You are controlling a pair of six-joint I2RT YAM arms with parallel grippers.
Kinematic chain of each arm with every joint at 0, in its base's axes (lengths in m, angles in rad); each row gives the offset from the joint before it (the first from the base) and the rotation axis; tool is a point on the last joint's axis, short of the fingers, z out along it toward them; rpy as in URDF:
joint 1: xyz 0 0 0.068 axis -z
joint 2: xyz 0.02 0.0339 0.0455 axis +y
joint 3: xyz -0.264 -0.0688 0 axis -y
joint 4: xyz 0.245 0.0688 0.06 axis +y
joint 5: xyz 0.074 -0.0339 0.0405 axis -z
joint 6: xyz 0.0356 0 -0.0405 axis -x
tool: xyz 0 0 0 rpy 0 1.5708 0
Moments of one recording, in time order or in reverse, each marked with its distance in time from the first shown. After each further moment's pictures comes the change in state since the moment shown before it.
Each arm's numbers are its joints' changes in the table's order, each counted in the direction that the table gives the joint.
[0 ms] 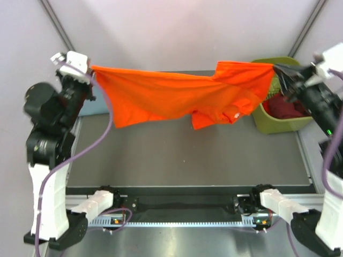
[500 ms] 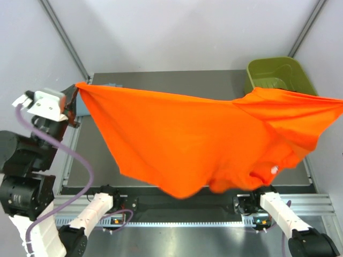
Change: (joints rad) left arm -0.007 -0.210 0.077 0.100 0.119 -0.018; right arm 0.066 -0.234 0.279 0.073 0.024 -0.030
